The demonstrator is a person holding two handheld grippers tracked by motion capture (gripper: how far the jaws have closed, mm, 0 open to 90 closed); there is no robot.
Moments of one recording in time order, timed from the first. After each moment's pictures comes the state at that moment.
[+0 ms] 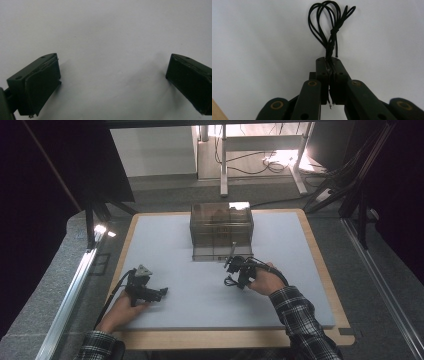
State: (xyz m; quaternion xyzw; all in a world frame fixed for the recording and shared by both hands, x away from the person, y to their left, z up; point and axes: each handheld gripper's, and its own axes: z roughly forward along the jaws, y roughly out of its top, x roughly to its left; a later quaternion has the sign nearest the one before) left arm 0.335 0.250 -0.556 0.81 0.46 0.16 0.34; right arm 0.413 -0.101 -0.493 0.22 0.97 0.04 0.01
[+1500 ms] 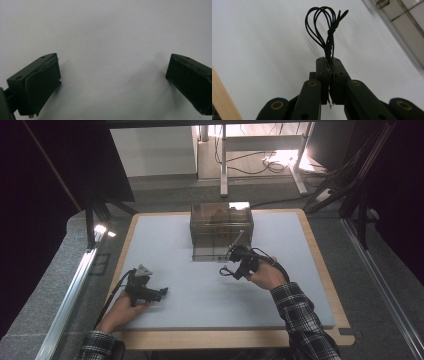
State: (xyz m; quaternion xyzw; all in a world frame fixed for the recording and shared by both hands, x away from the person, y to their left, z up) left arm 0.335 0.250 -0.556 0.81 0.46 0.16 0.34; right arm 0.421 -0.106 -0.461 0.25 0.96 0.14 0.01
